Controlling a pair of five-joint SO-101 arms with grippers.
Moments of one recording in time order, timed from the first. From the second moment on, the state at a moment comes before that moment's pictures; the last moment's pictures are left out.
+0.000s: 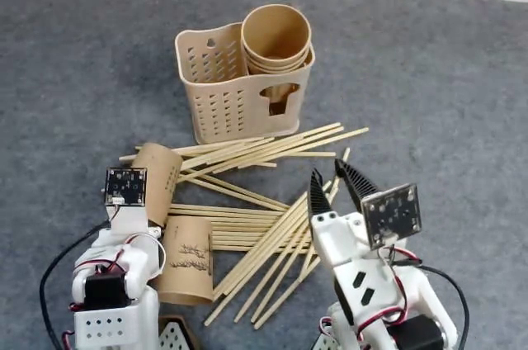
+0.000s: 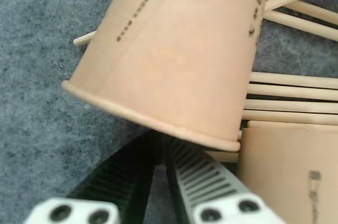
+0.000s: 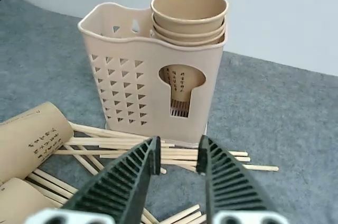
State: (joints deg) left arm -12.2 -104.3 96.0 75.5 0.6; right arm -23.6 -102.6 63.9 63.0 5.0
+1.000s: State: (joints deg) left arm -12.6 -104.3 90.8 75.9 0.6; right arm -11.1 -104.7 87.2 42.7 -2.3
